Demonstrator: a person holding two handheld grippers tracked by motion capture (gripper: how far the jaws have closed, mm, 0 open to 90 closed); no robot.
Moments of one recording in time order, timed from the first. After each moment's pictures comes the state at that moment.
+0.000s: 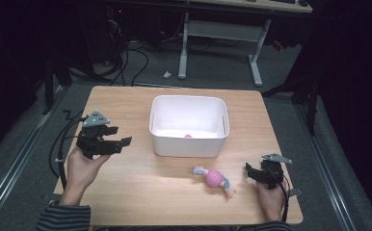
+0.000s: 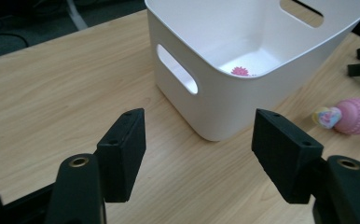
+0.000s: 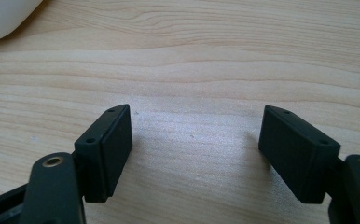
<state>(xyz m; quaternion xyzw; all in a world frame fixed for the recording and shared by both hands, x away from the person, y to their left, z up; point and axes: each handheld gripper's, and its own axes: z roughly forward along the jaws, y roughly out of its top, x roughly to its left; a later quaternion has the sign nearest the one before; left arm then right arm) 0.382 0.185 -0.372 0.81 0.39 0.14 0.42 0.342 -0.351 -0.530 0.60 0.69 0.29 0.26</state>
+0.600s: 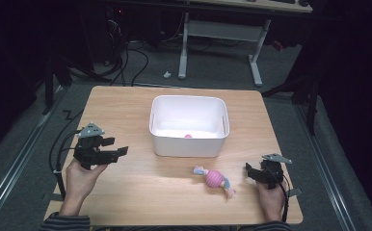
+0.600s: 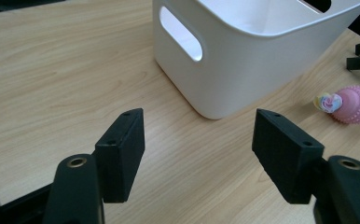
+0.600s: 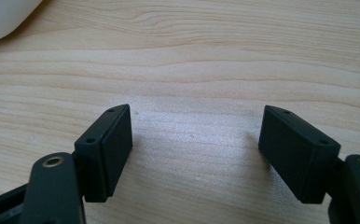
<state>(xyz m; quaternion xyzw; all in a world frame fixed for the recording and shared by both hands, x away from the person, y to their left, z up) 0.372 0.198 -0.407 0.80 0.41 0.12 0.42 0.342 -0.351 -0.530 0.60 0.69 0.29 0.26</state>
